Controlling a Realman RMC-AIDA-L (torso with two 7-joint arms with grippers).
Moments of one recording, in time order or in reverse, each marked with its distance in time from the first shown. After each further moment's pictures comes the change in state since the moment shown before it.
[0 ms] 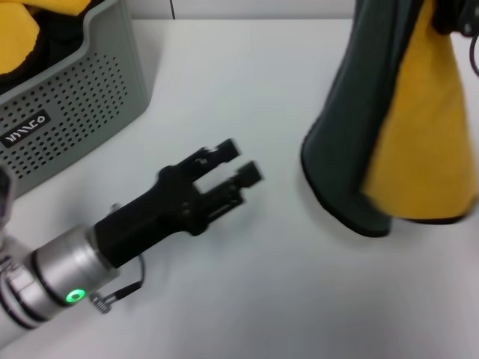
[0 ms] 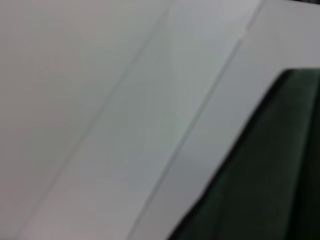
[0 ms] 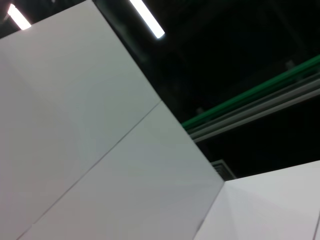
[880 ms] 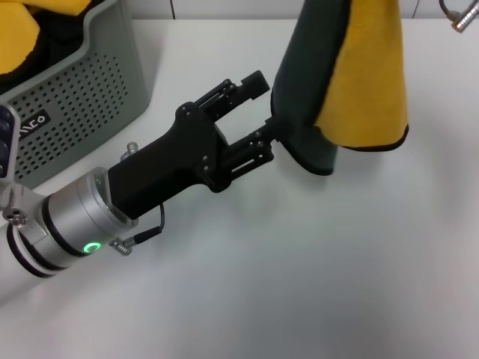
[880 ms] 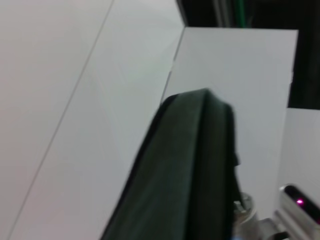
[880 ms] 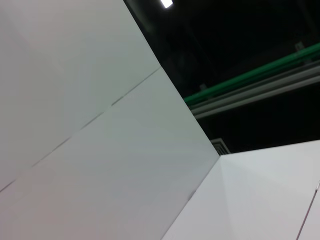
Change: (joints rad) left arm -0.142 0.000 0.064 -0.001 -0.111 0.106 0.132; right arm 0.092 0.000 -0.009 -0.050 0.058 0.165 -0.005
